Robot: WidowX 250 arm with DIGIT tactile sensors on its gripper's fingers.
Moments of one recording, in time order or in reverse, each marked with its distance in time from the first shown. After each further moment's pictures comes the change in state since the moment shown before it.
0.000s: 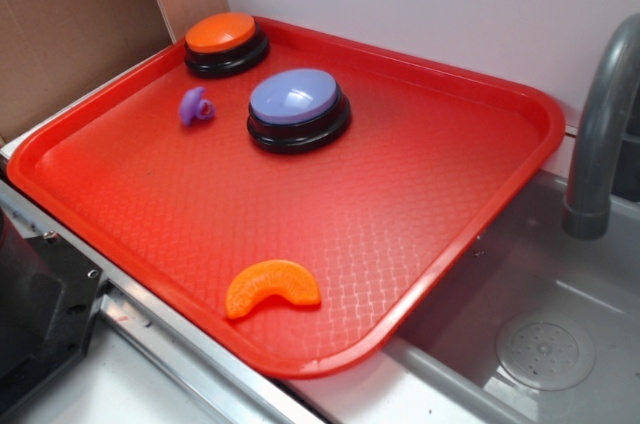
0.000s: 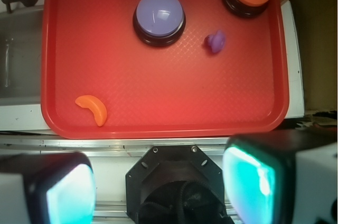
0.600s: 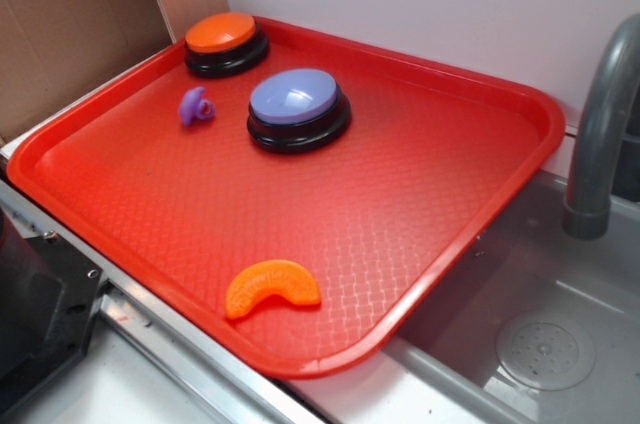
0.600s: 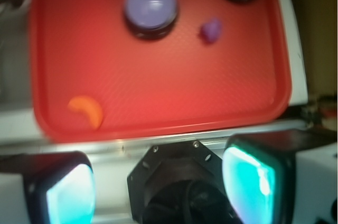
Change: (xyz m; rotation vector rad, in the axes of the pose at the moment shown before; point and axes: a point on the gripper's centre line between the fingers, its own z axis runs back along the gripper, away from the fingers) arm 0.001 0.017 -0.018 0.025 -0.004 0.213
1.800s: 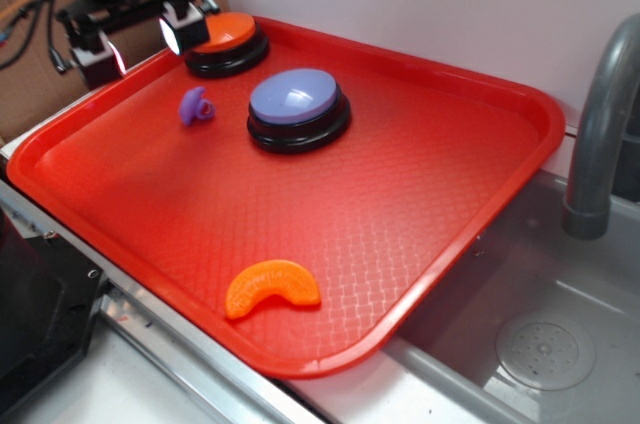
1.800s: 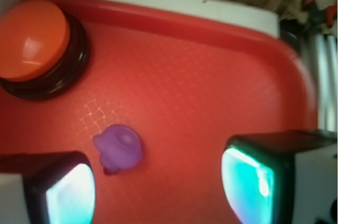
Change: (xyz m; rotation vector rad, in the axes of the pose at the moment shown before) arm 0.107 0.071 -0.155 0.187 -0.154 1.122
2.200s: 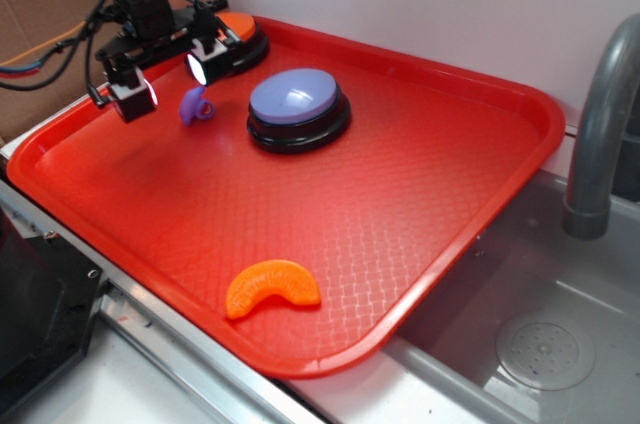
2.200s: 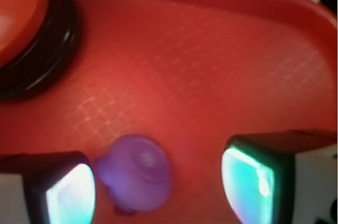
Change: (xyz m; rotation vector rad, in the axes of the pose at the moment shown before) arm -0.003 -0.016 -0.034 -0.041 0.048 0.023
